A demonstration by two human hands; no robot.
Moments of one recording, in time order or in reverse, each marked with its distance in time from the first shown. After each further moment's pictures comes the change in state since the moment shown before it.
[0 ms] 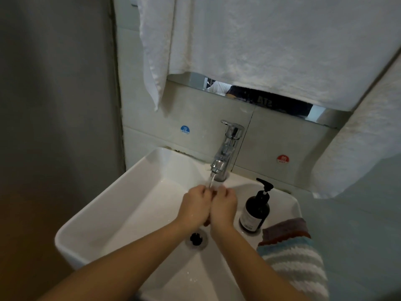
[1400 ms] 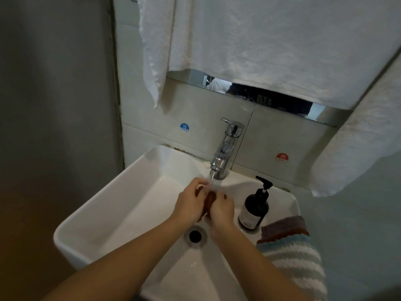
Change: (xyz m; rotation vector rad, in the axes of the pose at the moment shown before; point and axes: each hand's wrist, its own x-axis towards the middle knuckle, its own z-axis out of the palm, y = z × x) left_hand 0.004 -0.017 -0.006 -0.088 -0.017 0.118; right_hand 0.017 0.027 0.004 0.133 -0.101 0.244
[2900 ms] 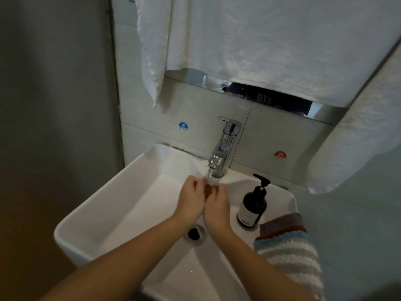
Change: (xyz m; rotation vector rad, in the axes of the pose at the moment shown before) left_hand -0.003 0.017 0.009 -0.145 0.109 -0.115; right_hand -0.028 -0.006 -0.008 -0.321 -0.086 -0.423
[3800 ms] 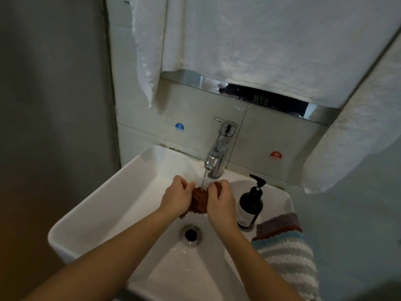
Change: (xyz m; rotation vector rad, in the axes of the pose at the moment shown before) left_hand 0.026 -0.011 -0.021 0.442 -0.016 -0.078; right_hand 0.002 -0.011 -0.022 -0.075 -0.008 -0.124
